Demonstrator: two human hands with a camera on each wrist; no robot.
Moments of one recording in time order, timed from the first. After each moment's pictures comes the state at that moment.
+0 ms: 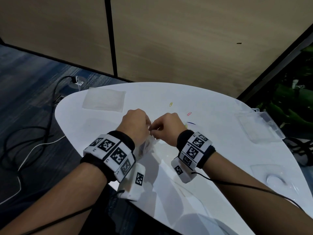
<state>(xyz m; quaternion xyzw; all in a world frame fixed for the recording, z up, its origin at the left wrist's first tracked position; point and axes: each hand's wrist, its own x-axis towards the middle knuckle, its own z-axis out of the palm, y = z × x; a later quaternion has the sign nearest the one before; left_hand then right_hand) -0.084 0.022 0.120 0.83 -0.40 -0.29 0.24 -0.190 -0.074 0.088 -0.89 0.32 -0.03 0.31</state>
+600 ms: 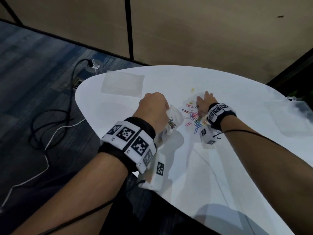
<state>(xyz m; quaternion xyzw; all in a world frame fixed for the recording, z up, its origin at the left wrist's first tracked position) -0.067 0.026 0.116 0.84 -0.40 -0.28 0.24 -0.178 -0.226 -0.030 -0.79 0.58 0.07 0.21</state>
